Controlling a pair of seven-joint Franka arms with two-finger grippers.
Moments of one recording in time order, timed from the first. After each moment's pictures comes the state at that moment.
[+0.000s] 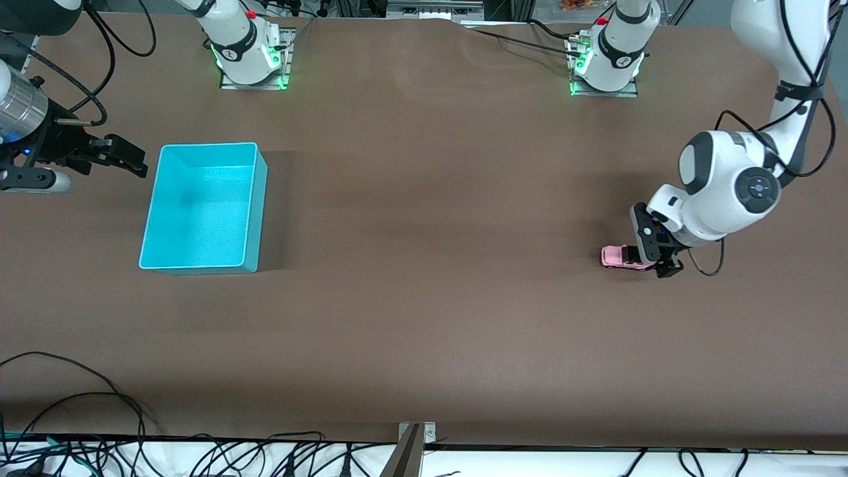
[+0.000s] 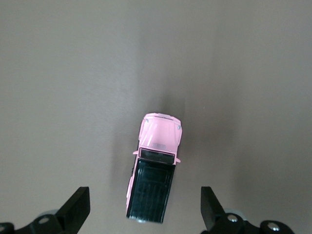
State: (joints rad) left arm 0.07 0.34 -0.09 -2.12 0.06 2.45 1.42; right arm 0.14 0.05 -0.08 -1.60 0.00 1.60 0.10
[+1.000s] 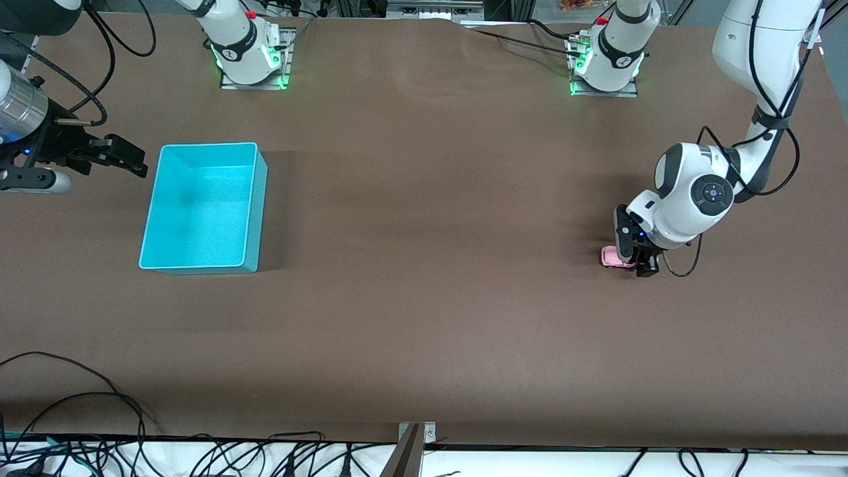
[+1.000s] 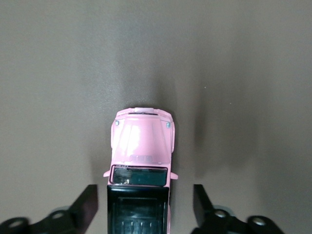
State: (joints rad) left arm 0.07 0.44 -0.09 -2.15 0.18 2.60 1.44; right arm 0.14 0.05 -0.08 -1.60 0.00 1.60 0.10
